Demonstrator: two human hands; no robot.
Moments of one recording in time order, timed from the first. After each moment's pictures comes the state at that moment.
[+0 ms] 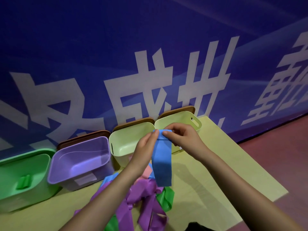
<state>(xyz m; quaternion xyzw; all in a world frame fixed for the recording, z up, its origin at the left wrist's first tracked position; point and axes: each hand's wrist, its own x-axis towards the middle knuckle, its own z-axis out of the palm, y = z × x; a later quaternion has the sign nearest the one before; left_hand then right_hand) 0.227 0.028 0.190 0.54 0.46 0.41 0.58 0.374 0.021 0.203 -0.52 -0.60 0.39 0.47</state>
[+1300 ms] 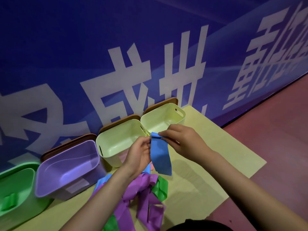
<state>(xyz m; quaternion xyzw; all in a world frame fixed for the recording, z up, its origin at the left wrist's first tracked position) 0.236 0.015 0.179 0.38 0.40 0.35 0.76 0.406 -0.016 0.173 -0.48 -0.79 -0.06 0.38</state>
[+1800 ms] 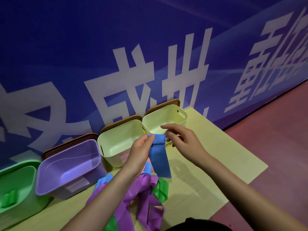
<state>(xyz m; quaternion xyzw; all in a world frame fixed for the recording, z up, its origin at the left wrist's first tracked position) 0.236 0.019 0.168 0.51 0.45 0.38 0.63 0.390 -0.021 0.176 -0.57 -0.60 0.28 0.49</state>
